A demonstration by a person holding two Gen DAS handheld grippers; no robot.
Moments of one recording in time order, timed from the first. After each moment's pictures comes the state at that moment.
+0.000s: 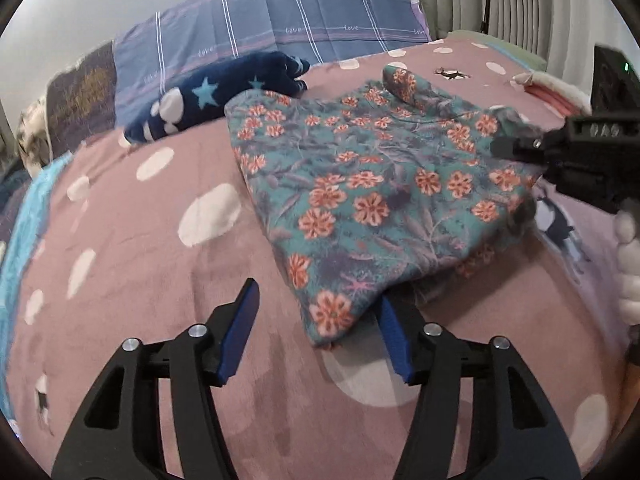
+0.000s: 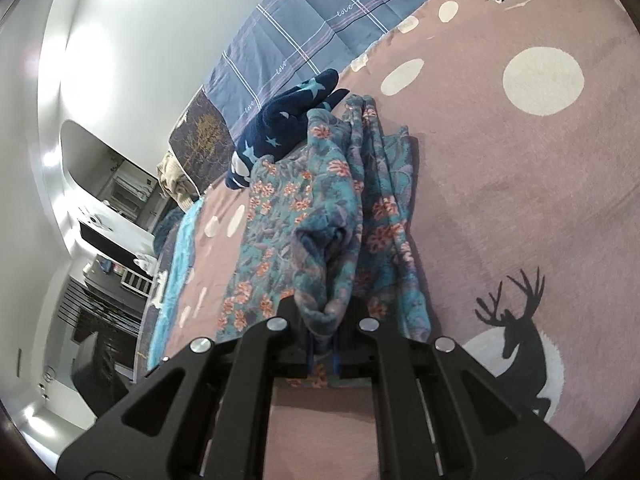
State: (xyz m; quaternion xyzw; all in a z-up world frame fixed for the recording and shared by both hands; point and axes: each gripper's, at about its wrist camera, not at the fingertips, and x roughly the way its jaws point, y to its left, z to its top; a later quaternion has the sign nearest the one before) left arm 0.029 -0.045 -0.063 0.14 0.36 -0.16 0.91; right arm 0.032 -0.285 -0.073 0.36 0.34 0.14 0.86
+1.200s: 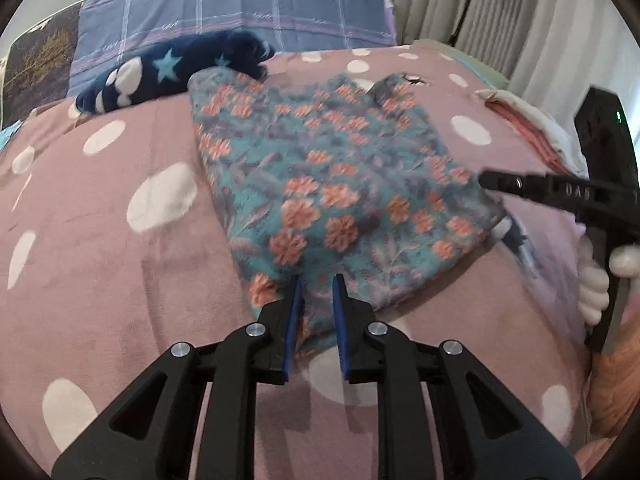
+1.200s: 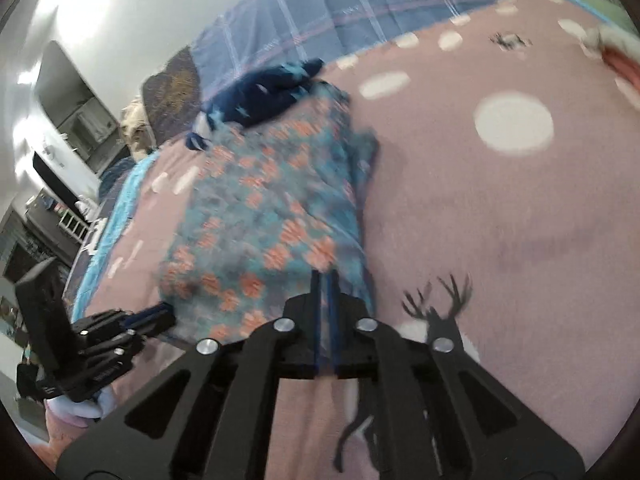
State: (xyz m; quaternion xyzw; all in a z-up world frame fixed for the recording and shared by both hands) left arm 0.046 -0.034 -0.064 0.06 0.40 -0.28 0.87; right arm 0.025 -0.272 -0.058 0.19 0.37 0.09 0.91
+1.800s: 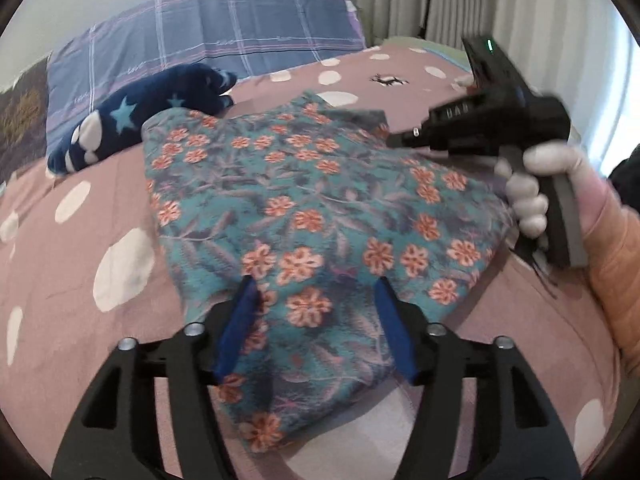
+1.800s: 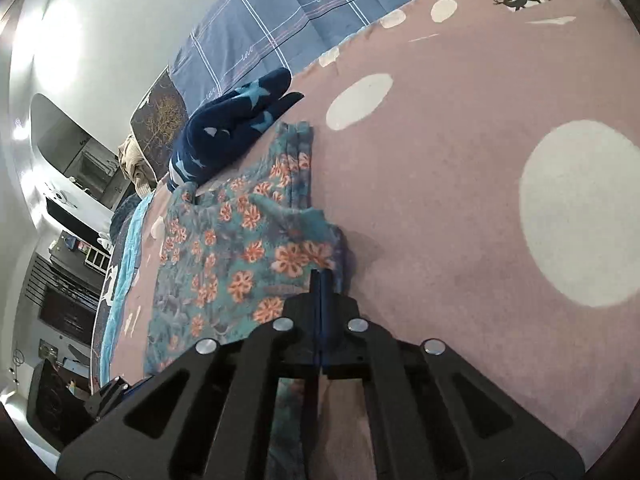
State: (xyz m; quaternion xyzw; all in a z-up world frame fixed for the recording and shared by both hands) left arm 0.060 -0.075 -0.075 0.13 0.35 -0.30 0.88; right arm 0.143 -0.322 -0.088 0.27 0.39 0.10 0.87
